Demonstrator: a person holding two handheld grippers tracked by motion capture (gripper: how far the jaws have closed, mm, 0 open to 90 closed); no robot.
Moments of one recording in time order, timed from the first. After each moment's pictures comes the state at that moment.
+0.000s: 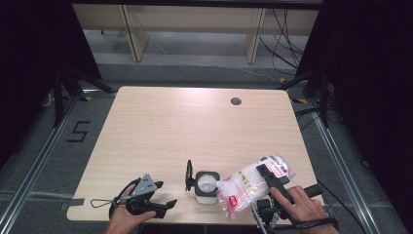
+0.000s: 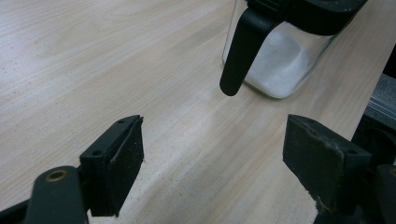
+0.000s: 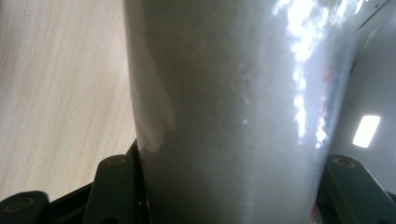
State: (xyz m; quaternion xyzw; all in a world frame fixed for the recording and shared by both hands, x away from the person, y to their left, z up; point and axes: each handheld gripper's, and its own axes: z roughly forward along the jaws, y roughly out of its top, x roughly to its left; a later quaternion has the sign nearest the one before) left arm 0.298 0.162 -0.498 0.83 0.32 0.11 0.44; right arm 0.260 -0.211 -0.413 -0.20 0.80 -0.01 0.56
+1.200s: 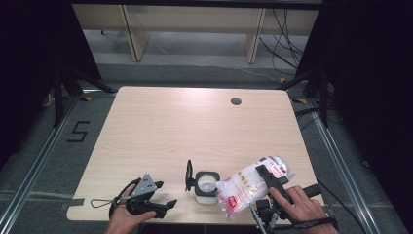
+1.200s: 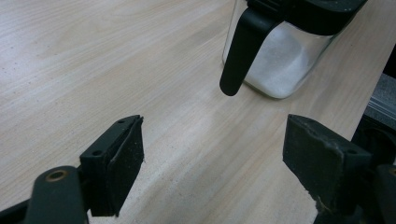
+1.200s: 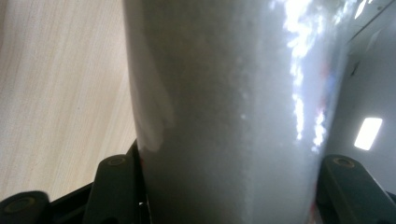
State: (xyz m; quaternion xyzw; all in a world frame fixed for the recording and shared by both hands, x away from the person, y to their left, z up) left arm 0.298 0.162 -0.499 0.83 0.32 0.11 0.44; right arm 0.260 -0.210 -0.413 -0.20 0.81 -0.02 0.55
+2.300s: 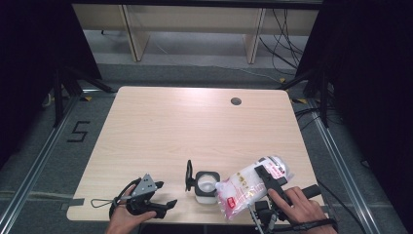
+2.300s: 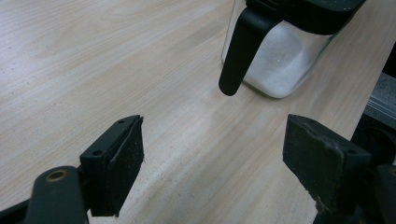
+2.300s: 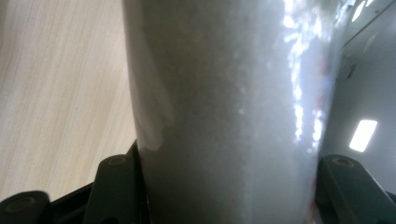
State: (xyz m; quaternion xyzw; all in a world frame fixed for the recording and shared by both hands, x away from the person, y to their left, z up) left arm 0.296 0.159 -0.499 0.82 0.34 0.10 0.45; right arm 0.257 -0.207 -0.414 -0.20 0.81 -0.02 0.56
